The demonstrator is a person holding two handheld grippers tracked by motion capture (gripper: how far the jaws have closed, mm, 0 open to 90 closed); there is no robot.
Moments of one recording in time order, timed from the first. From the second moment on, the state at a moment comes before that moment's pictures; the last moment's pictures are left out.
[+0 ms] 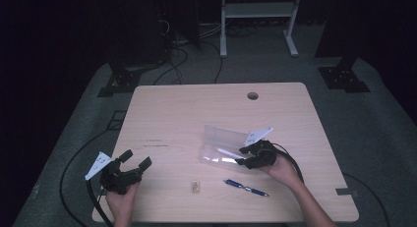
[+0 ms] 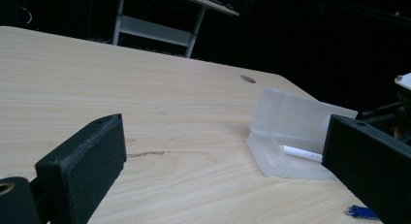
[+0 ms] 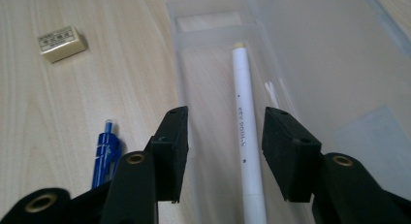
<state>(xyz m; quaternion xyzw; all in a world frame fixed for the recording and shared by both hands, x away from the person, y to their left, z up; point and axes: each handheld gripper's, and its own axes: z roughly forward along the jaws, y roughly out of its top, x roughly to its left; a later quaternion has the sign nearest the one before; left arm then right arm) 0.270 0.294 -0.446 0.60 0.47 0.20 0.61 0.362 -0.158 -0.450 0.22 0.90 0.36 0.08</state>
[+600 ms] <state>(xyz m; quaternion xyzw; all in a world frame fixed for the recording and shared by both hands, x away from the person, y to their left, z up) 0.269 0.294 -0.446 0.60 0.47 0.20 0.61 0.333 -0.164 -0.447 0.21 0.90 0.37 0.07</state>
